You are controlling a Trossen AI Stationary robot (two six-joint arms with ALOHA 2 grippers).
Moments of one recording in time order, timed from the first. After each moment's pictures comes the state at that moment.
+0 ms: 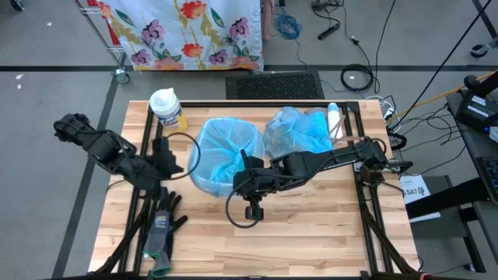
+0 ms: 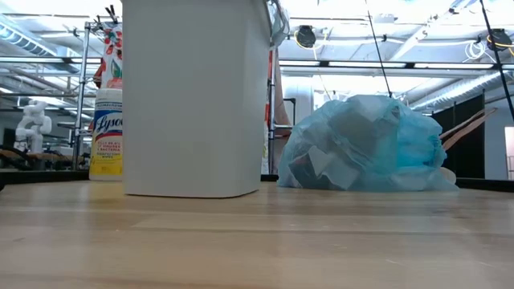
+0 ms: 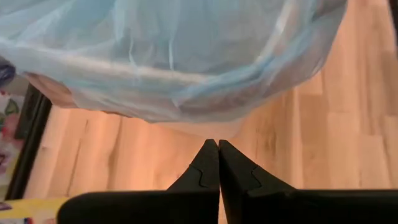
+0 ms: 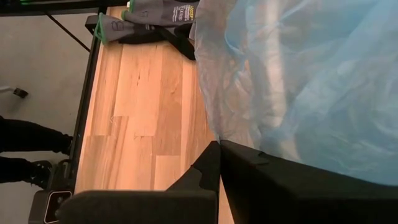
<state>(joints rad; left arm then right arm) -0.55 1.04 1.34 -1.34 -0.45 -0.47 0.26 1.97 2.07 -0.97 0.10 0.28</state>
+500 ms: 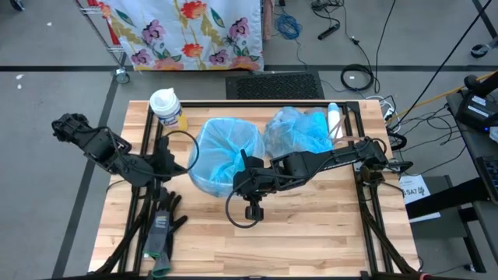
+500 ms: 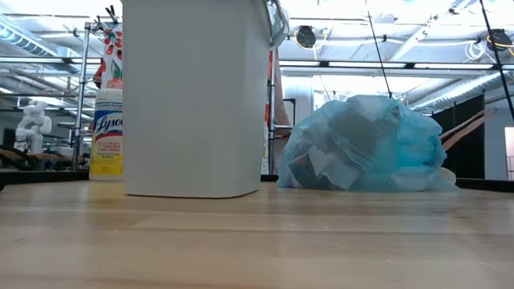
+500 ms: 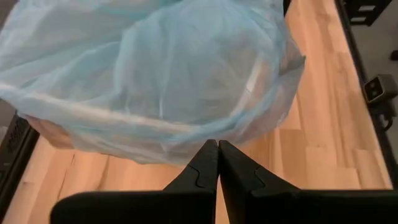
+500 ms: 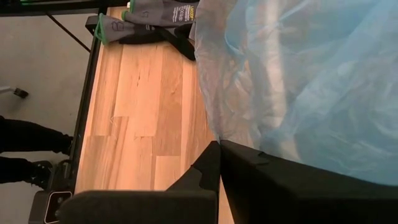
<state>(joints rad) -0.55 1.01 1.34 -1.19 -0.46 -0.41 0.26 1.97 2.07 -0.97 0.10 0.28</state>
